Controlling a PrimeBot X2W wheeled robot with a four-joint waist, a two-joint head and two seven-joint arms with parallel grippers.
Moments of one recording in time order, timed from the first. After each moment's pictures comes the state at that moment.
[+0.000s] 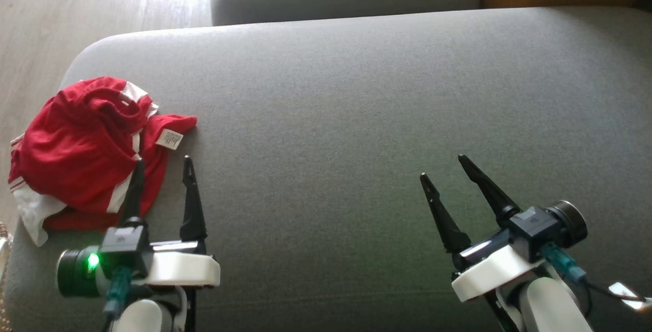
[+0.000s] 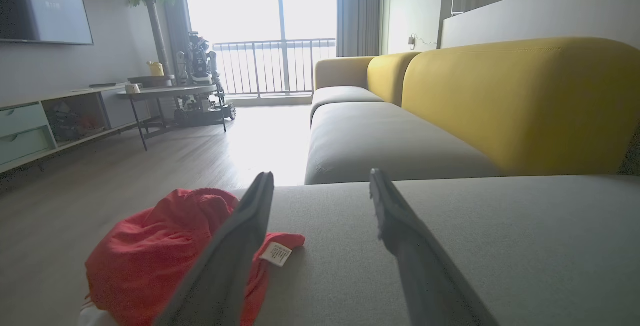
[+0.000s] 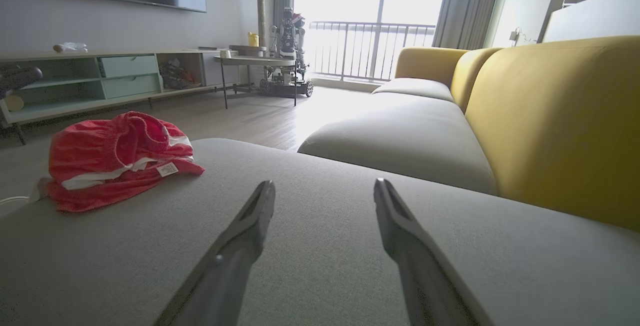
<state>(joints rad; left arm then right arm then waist) 0.02 0.06 -0.16 0.00 -0.04 0.15 -0.25 -0.06 -0.04 0.13 0.11 -0.01 0.13 -0.24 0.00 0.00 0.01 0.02</state>
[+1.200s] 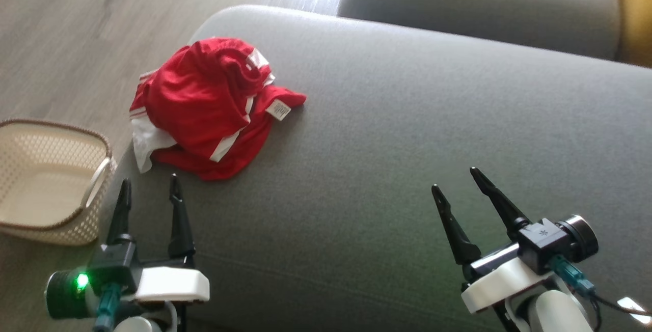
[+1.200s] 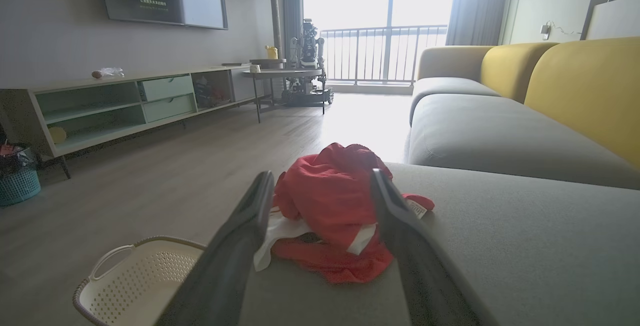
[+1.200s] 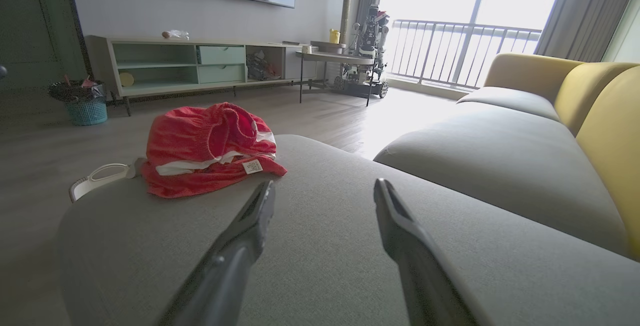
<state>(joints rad) 0.08 0.06 -0.12 -0.01 -0.03 0.15 -0.25 0.00 -0.04 0.10 0.10 -0.03 0.13 -0.25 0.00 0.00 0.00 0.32</state>
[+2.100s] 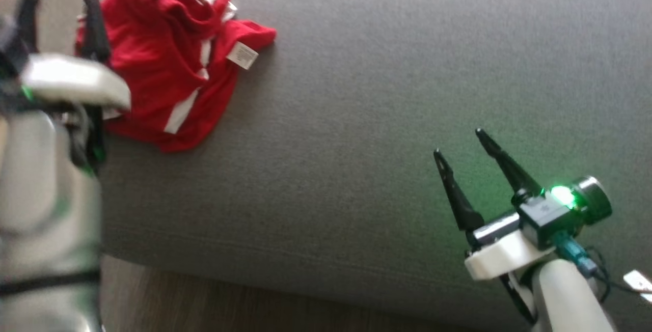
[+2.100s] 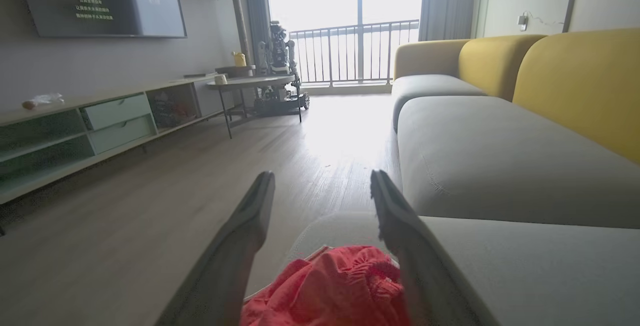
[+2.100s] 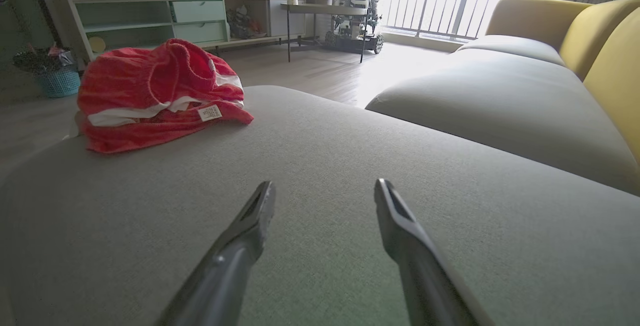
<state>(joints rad) -0.66 0.17 0.01 0.45 -0.14 -0.07 -0.22 -0.09 -0.04 0.08 0.04 -0.14 0.13 -0.25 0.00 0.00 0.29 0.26</state>
